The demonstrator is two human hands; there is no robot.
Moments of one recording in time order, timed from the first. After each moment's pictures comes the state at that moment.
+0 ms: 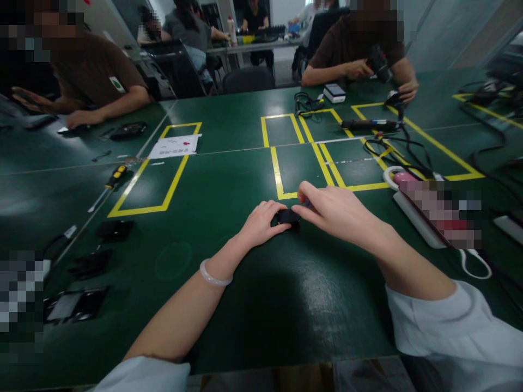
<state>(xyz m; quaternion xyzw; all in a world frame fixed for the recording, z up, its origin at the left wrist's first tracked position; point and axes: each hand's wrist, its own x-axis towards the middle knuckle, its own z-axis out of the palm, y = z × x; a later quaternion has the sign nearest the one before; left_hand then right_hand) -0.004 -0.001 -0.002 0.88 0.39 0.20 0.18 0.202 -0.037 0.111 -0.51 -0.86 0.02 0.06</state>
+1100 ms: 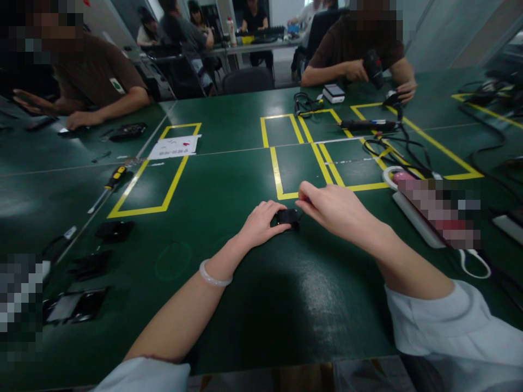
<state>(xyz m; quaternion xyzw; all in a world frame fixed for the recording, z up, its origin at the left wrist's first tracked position) -0.003 -0.001 -0.002 0.88 0.39 0.20 0.17 0.202 -0.035 0.110 -0.52 -0.86 -0.01 0.04</state>
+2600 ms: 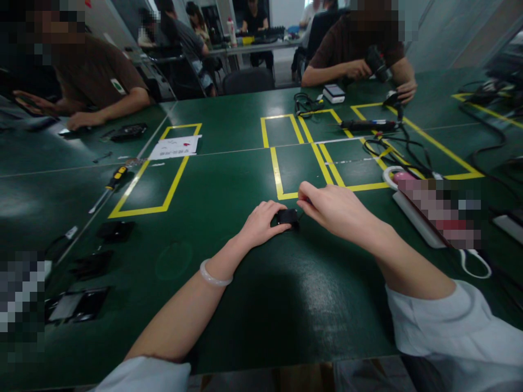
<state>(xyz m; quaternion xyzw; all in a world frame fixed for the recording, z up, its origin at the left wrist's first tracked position) -0.003 -0.002 0.000 0.88 0.40 0.19 0.18 0.202 -0.036 0.111 -0.52 -0.85 -0.01 0.04</state>
